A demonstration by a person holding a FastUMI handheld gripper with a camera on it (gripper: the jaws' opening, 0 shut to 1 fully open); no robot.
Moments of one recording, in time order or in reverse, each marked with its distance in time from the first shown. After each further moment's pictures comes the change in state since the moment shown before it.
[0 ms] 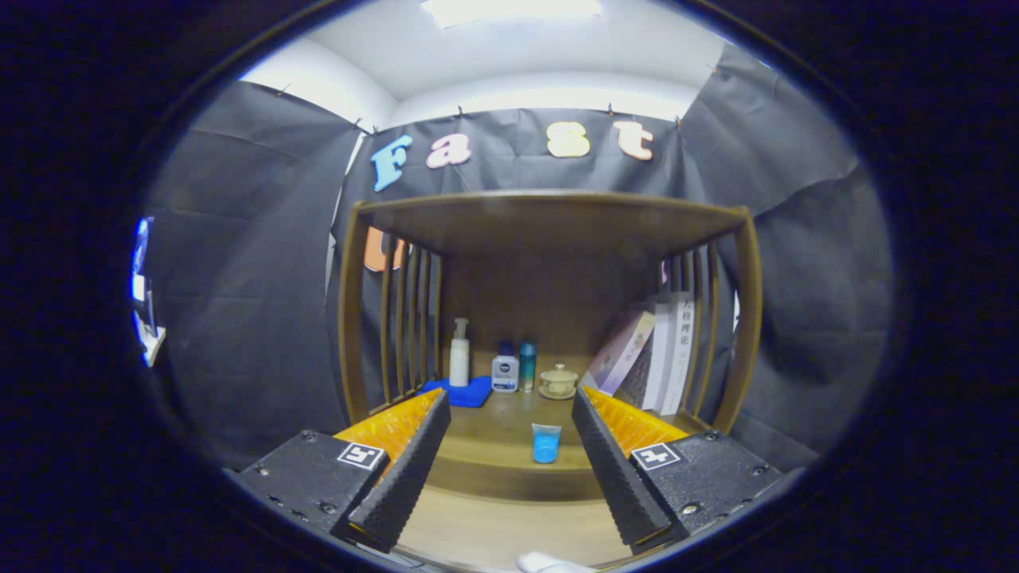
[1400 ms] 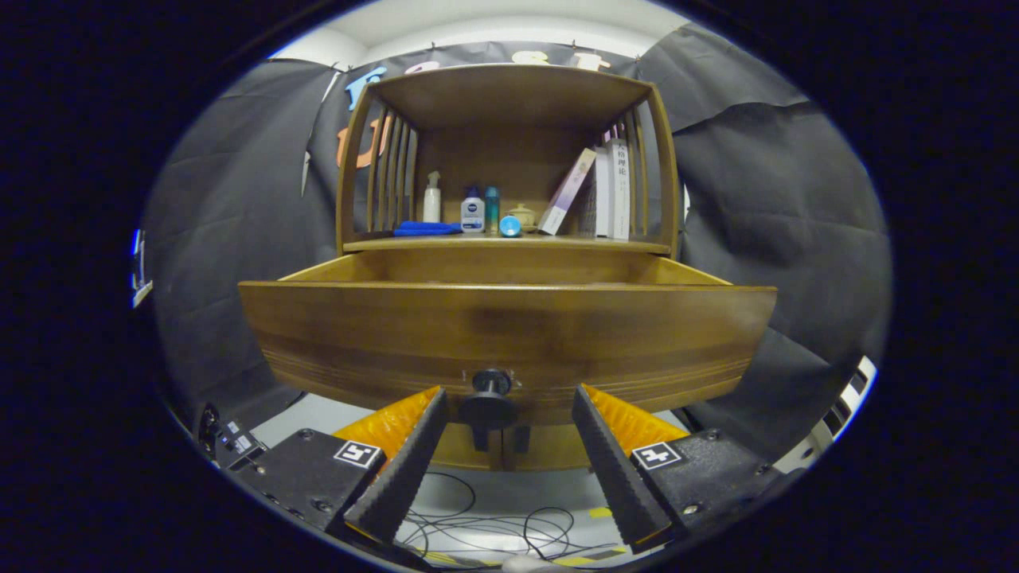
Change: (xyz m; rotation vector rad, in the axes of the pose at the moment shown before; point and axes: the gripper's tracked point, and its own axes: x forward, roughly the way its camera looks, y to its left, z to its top) arm -0.129 -0.017 -0.258 0.044 0.373 -0.125
